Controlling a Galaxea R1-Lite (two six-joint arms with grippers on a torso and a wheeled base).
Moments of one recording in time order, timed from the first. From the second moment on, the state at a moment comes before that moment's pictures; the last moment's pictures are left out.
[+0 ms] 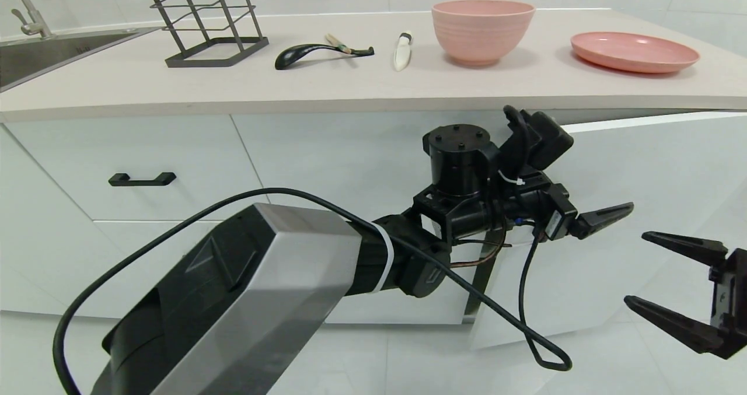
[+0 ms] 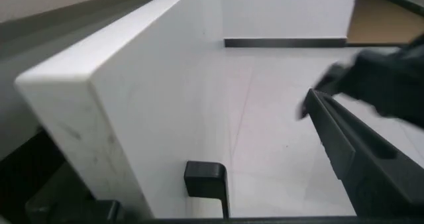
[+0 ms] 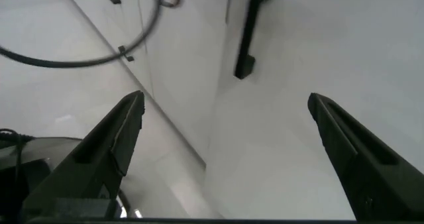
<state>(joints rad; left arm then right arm) -0.87 2.43 -1.84 -0.77 -0.50 0.16 -0.20 1.50 -0.08 -1.45 1.03 -0.29</state>
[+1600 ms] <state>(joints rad) -1.10 2.38 -1.51 -1.00 -0.43 0.07 -0.19 0.75 -0.10 -1.41 0.83 -0.27</state>
